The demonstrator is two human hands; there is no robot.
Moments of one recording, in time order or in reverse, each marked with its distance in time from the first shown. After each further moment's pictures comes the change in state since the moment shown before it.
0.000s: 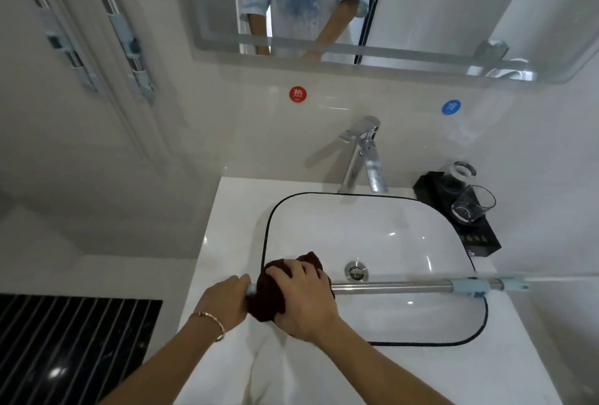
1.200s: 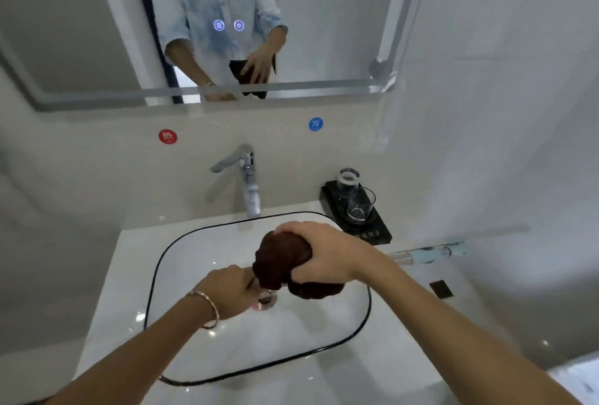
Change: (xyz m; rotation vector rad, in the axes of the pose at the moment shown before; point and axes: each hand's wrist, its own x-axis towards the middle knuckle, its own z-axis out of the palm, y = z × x) left_hand 0.046 0.228 -0.080 0.115 -0.120 0.290; right_hand -0.113 0.166 -0.221 0.386 -0.062 0.140
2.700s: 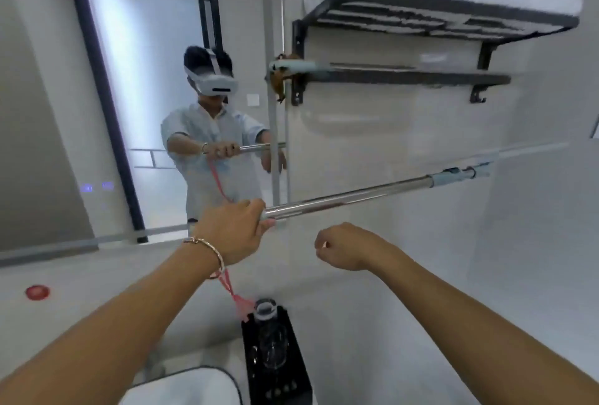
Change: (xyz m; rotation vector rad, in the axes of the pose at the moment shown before) left_hand 0.126 0.274 -0.282 0.362 0.807 0.160; right_hand -0.039 0.182 -0.300 -0.412 0.334 0.194
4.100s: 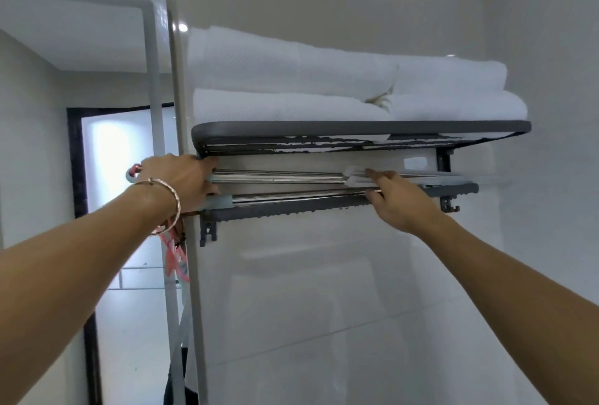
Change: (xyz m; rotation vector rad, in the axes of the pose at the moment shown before) left_hand 0.290 0.032 -0.137 0.450 0.228 -0.233; right_hand 0.109 0.243 -0.264 -0.056 0.755 0.058
